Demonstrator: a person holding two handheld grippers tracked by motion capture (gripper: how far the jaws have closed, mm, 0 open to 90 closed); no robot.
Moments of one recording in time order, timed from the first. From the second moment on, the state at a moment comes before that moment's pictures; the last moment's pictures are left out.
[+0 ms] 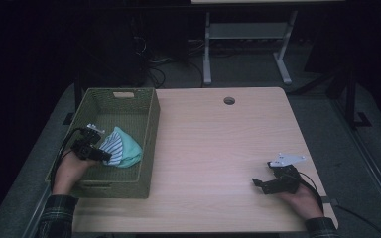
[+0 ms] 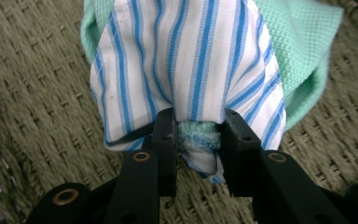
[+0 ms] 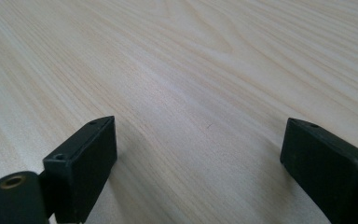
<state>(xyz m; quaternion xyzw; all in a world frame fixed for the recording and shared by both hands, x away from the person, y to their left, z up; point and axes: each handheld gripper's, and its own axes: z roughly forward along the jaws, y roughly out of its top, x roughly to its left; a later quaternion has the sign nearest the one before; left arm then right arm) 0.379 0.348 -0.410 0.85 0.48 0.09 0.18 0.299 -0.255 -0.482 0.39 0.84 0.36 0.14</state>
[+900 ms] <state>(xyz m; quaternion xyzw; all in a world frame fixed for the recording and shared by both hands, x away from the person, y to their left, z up) 0.378 0.349 -0.388 0.83 0.48 0.13 0.25 0.299 -0.255 -0.482 0.39 0.84 0.36 0.14</state>
